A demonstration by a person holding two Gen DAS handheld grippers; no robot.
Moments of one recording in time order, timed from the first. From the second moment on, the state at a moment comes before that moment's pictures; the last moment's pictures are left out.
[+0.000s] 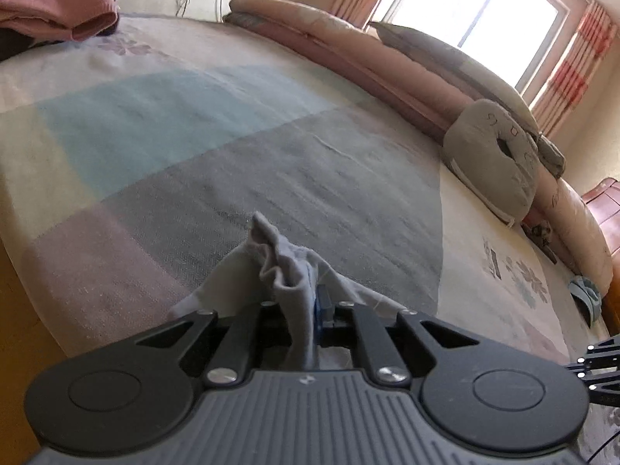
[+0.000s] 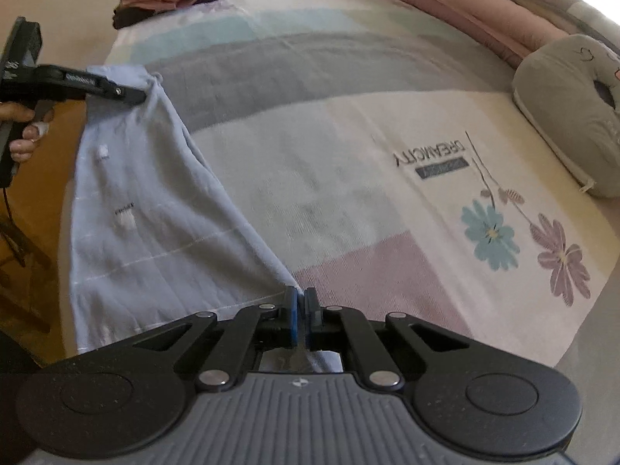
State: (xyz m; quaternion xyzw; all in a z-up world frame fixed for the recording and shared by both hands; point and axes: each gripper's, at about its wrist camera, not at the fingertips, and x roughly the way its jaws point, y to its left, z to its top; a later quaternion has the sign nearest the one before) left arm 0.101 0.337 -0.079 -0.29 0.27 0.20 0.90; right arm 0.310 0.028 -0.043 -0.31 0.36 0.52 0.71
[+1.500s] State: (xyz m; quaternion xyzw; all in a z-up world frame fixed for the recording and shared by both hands) left arm 0.117 0.326 -0.060 -0.21 0.30 0.22 0.91; right arm 0.330 -0.082 -0.049 -0.32 0.37 0.43 0.76
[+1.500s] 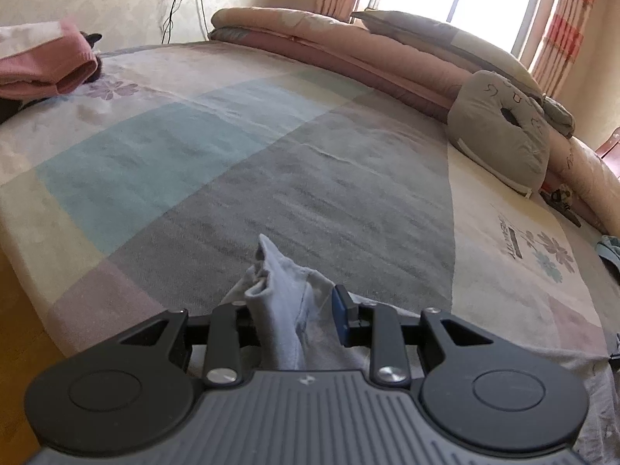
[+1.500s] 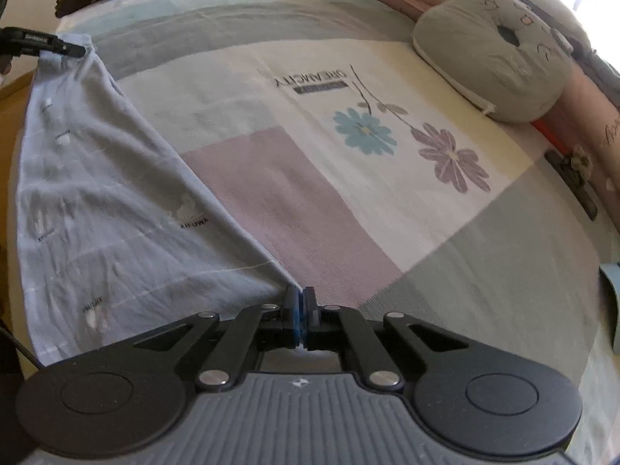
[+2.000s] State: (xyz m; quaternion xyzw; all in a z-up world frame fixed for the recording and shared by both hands) left arm 0.084 0.348 -0.047 -0.19 0.27 0.29 0.90; right arm 0.335 -0.071 -0.017 -0.26 0.35 0.42 0.80
